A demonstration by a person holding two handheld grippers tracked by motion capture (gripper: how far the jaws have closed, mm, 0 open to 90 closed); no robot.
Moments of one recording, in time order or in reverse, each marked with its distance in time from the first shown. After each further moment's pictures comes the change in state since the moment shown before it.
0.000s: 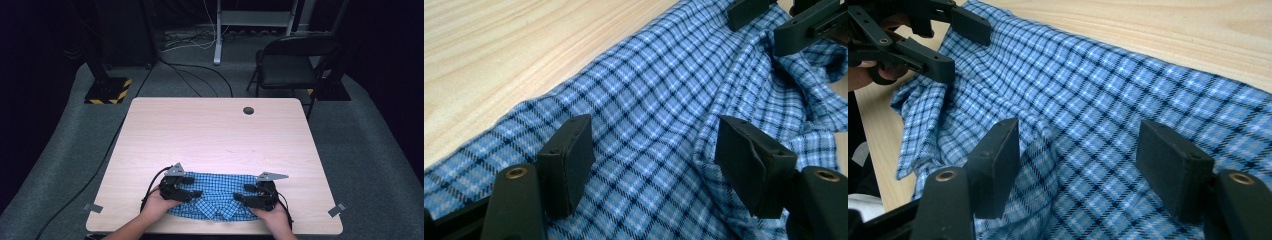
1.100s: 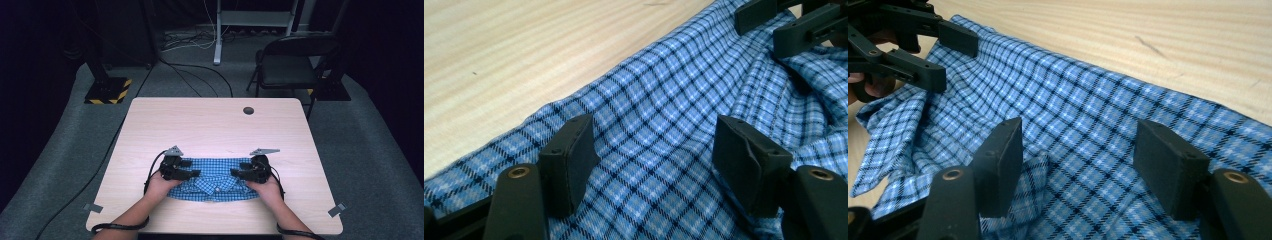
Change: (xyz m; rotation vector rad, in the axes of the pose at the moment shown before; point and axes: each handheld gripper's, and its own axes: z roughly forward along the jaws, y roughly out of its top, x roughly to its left) left arm 0.062 0.024 0.013 -0.042 0.057 -0.101; right arm -0.048 0.058 0.043 -0.006 -0.004 -0.012
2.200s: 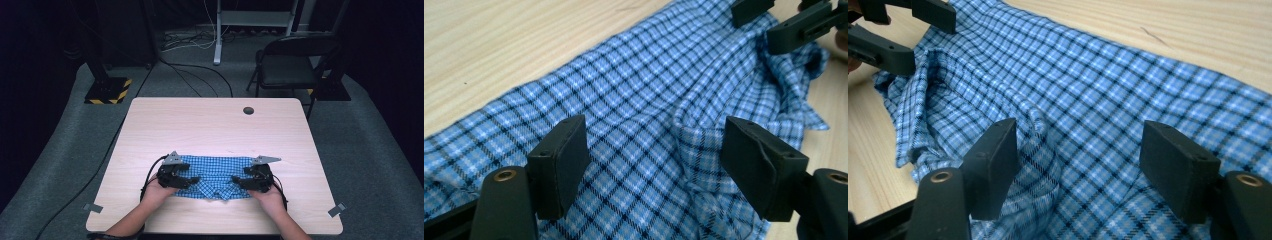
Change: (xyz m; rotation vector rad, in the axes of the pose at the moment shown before) left arm -0.031 -0.012 -0.017 -0.014 0.034 0.115; right arm 0.026 -0.018 -0.020 0.005 -0.091 -0.074
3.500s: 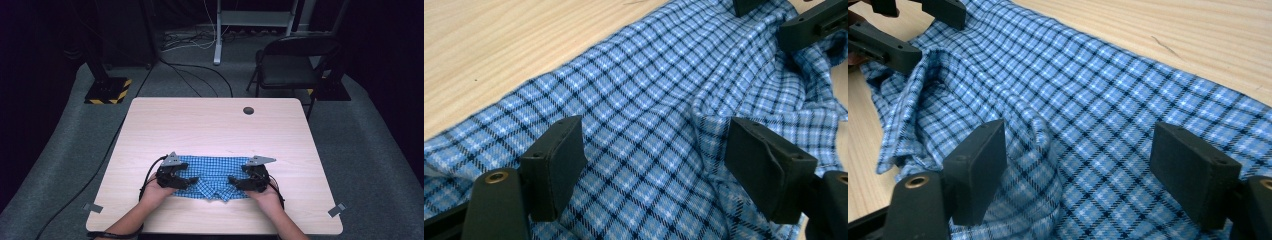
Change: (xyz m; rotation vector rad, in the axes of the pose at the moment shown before) left arm 0.008 -0.009 0.002 -0.024 0.011 0.045; right arm 0.004 0.001 0.012 -0.022 -0.004 -0.082
